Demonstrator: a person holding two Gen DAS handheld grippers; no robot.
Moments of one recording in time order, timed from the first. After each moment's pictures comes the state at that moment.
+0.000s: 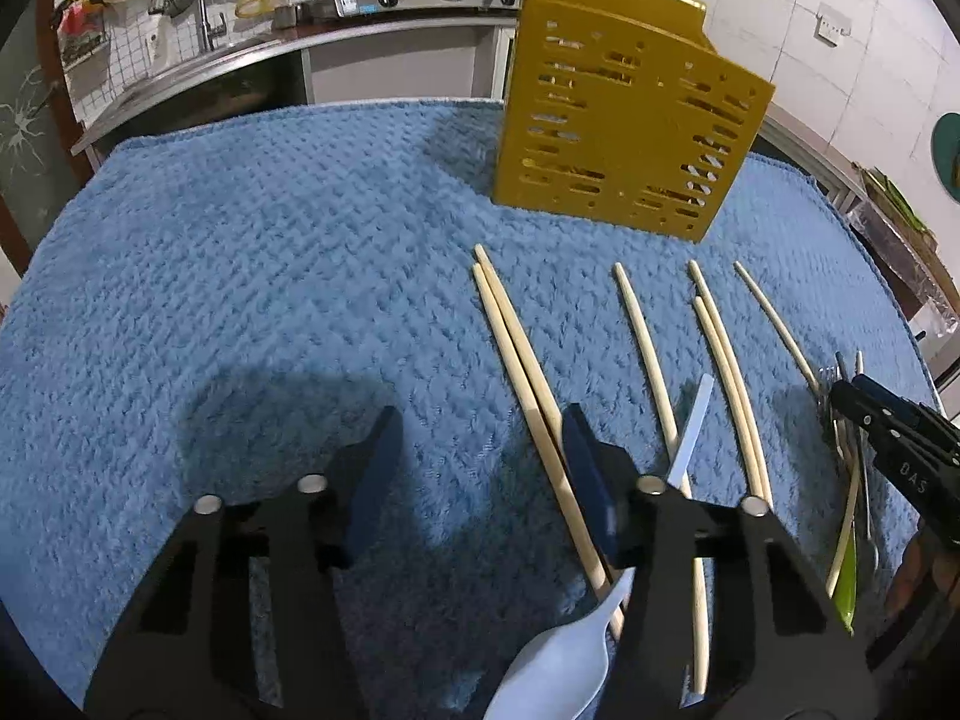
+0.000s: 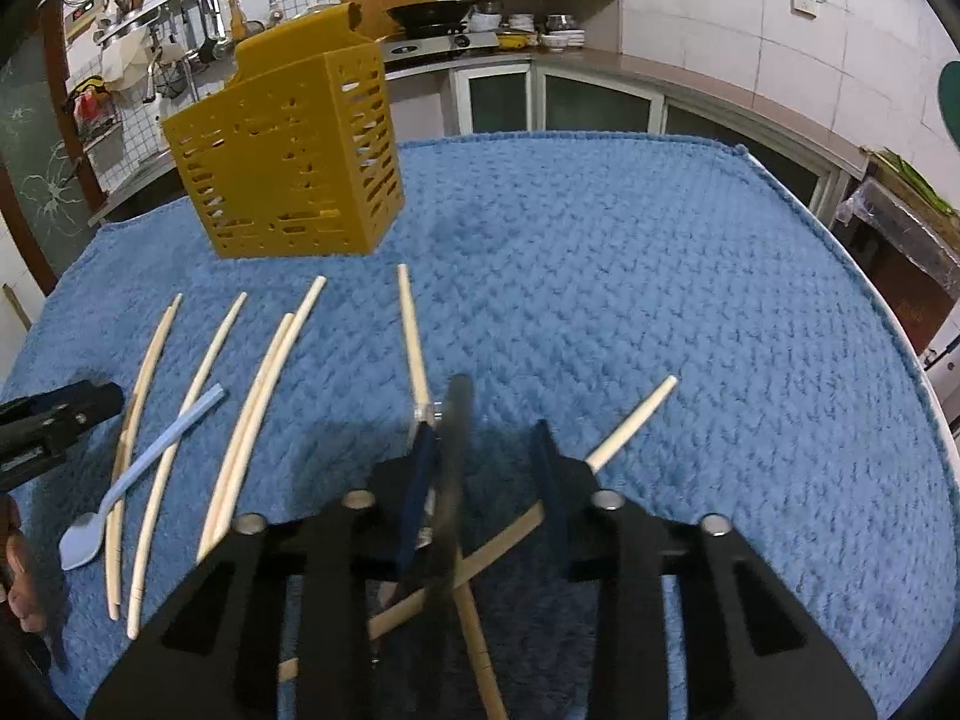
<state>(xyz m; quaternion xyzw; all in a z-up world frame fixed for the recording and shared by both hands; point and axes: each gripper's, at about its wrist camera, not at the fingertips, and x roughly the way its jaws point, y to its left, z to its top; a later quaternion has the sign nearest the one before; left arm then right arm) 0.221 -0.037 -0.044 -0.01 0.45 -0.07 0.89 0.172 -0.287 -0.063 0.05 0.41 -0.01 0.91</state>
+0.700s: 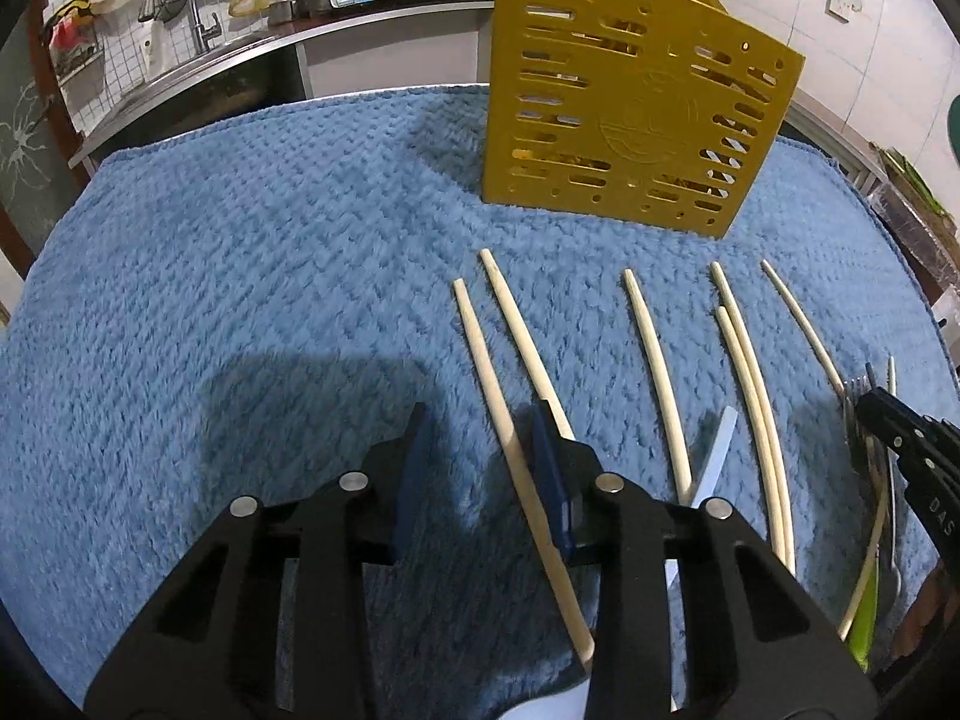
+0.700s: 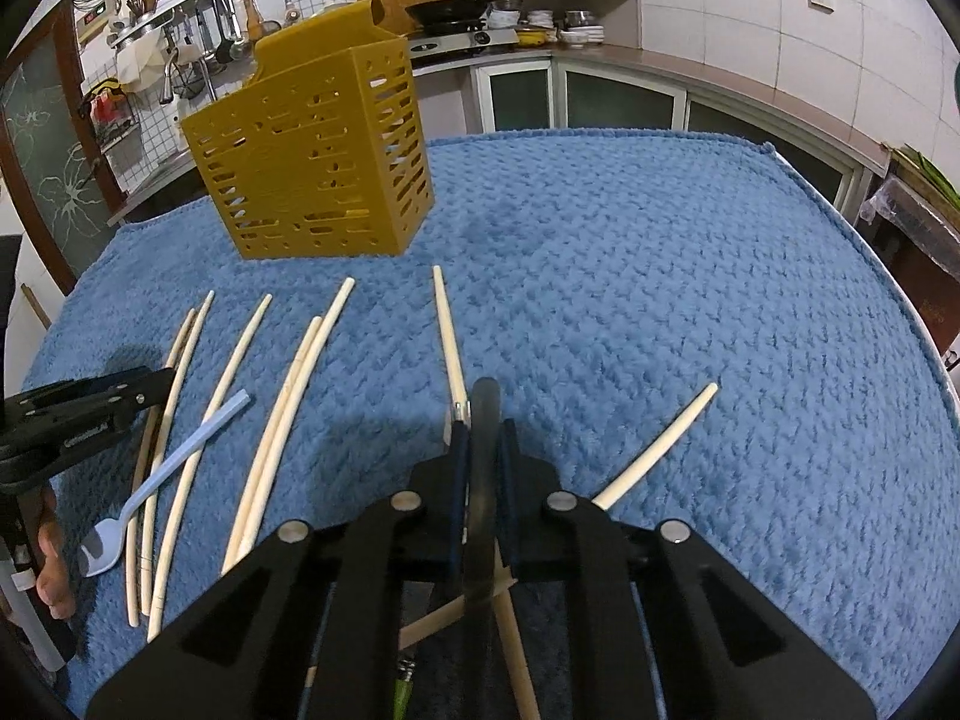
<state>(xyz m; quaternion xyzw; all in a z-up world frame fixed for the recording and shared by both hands) 0.246 -0.058 -0.054 0.01 0.47 -0.05 0.88 0.179 -0.281 -0.066 0.06 0.41 0.01 0.91</state>
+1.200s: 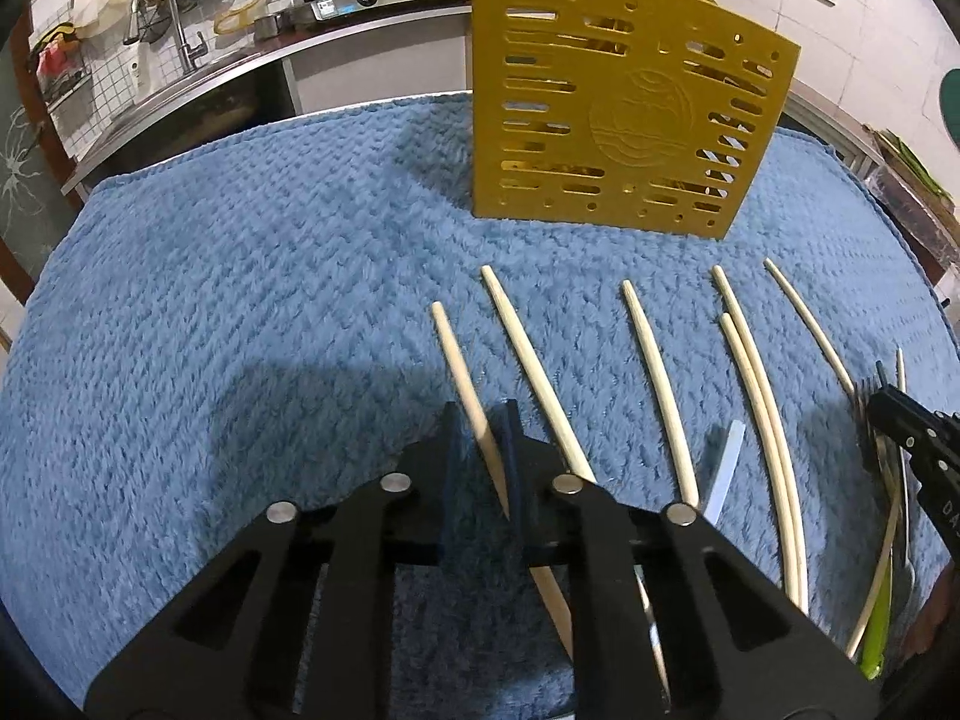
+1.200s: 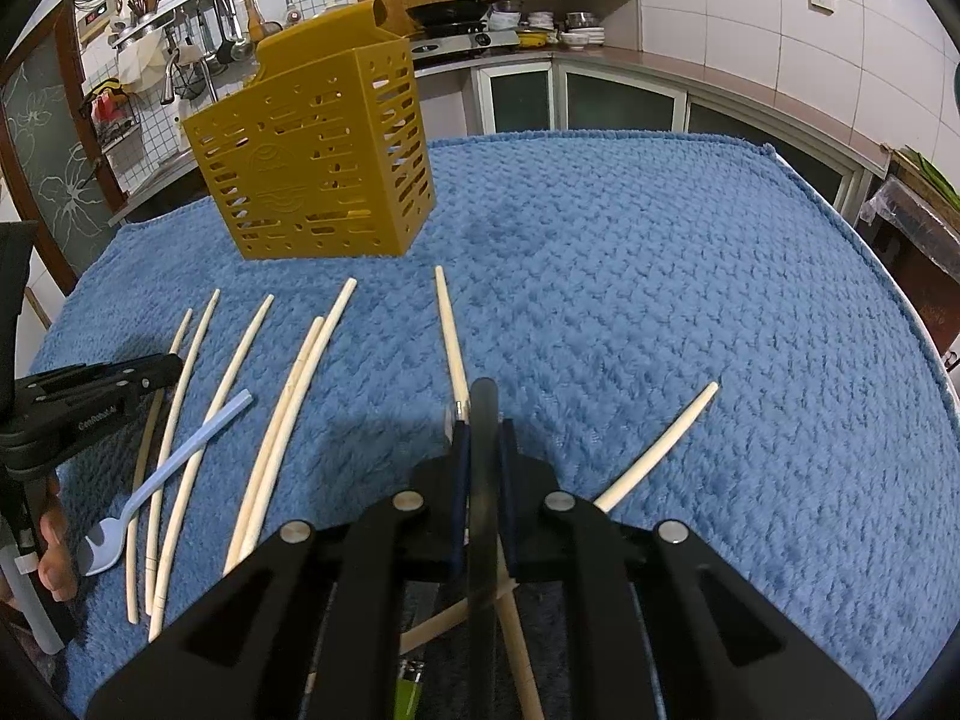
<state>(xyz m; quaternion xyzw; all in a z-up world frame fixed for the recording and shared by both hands) 0.254 -0.060 -0.052 0.04 0.46 -0.06 0.89 0.178 -0.281 -0.066 0.07 0.41 0.01 0.91</state>
